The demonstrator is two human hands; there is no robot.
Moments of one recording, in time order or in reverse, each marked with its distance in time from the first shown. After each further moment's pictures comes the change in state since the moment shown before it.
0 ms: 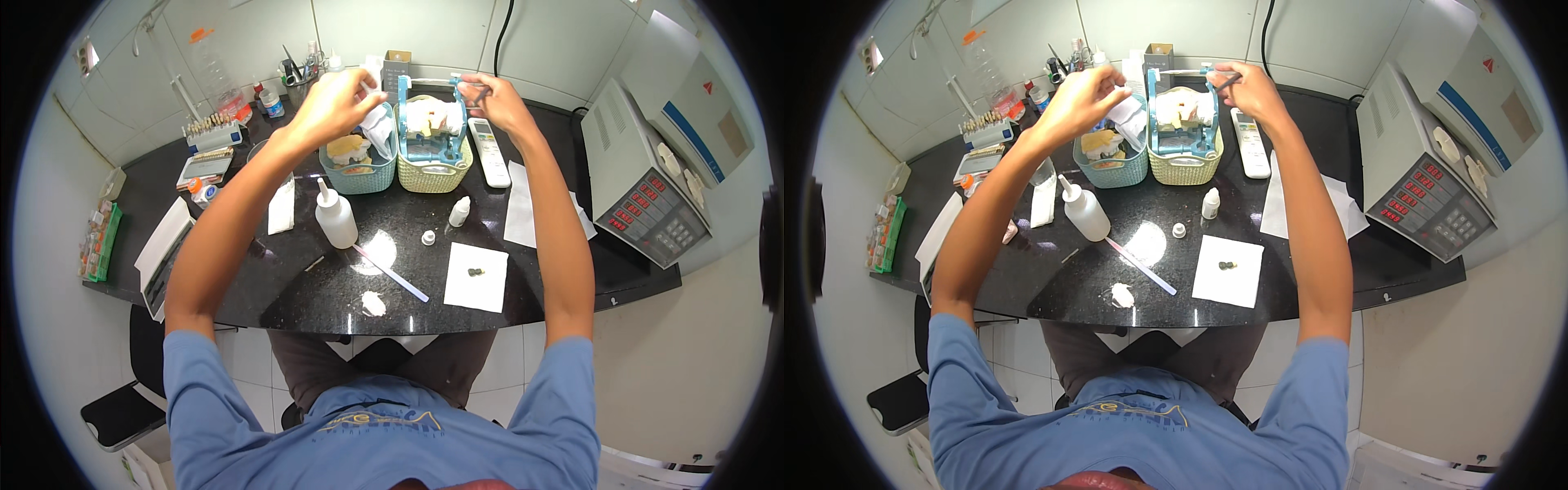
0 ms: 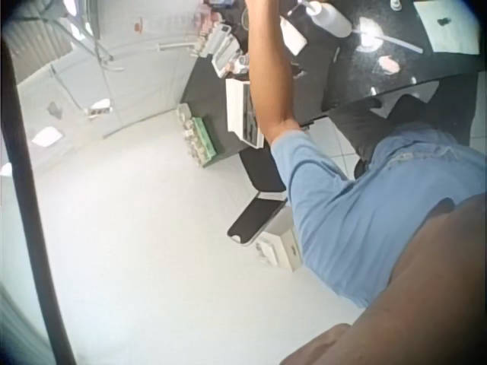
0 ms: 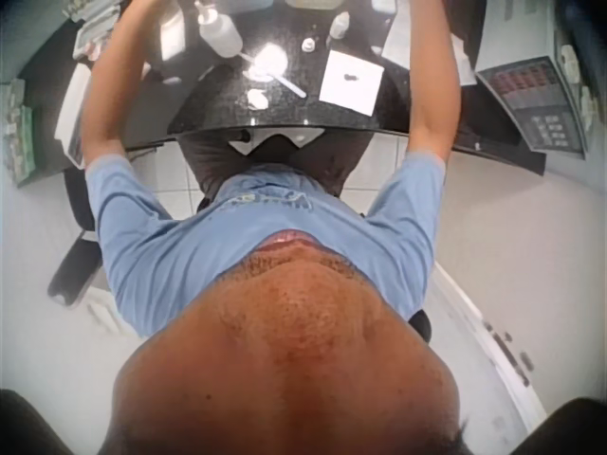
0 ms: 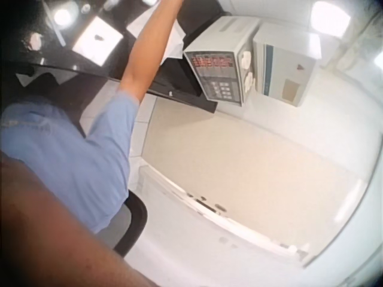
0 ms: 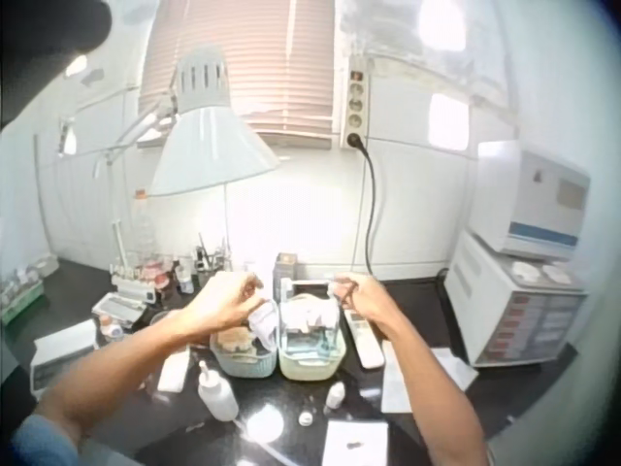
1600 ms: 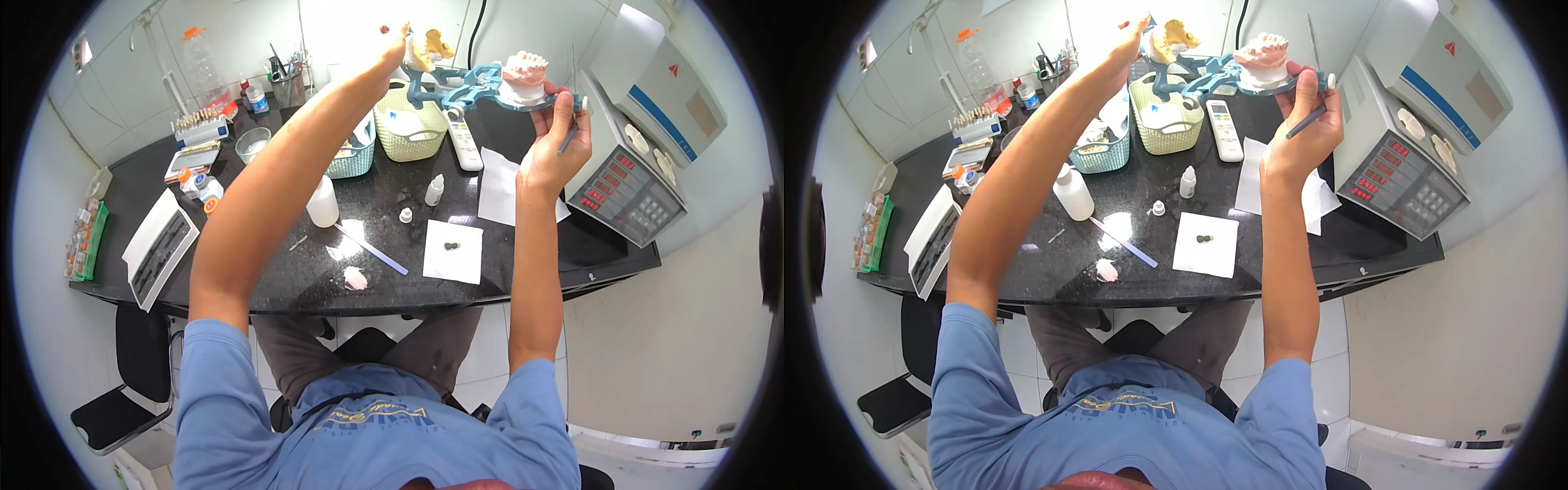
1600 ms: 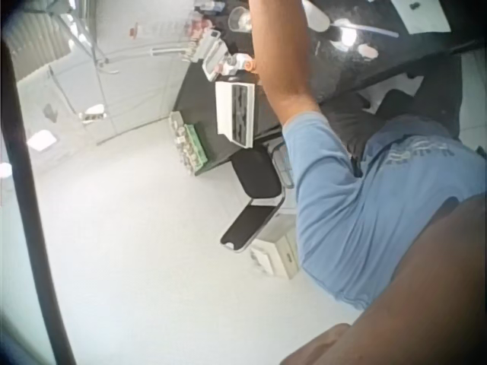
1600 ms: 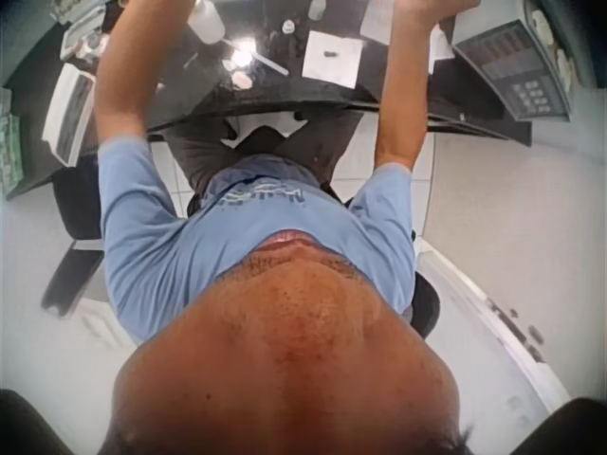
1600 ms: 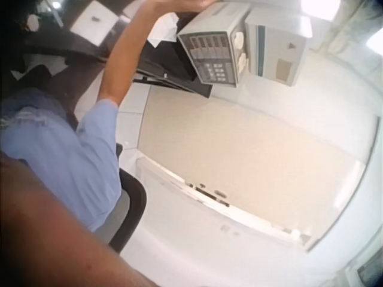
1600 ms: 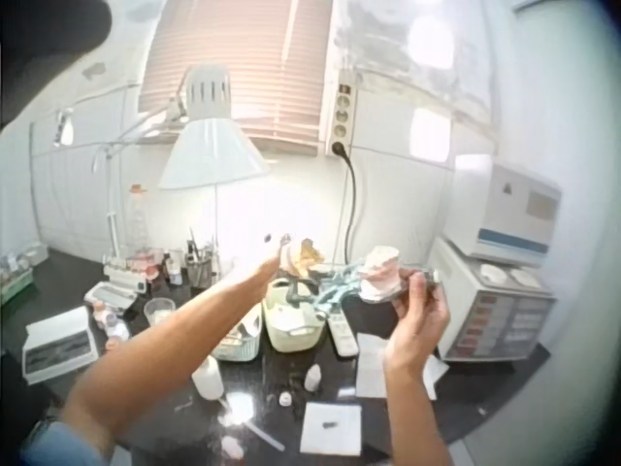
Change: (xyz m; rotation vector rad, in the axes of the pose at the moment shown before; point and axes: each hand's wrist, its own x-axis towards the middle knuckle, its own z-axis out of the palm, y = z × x) left_hand 0.058 0.066 0.037 -1.346 0.238 -0.312; right_hand -0.141 -0.068 -0.012 0.695 0.903 -0.531
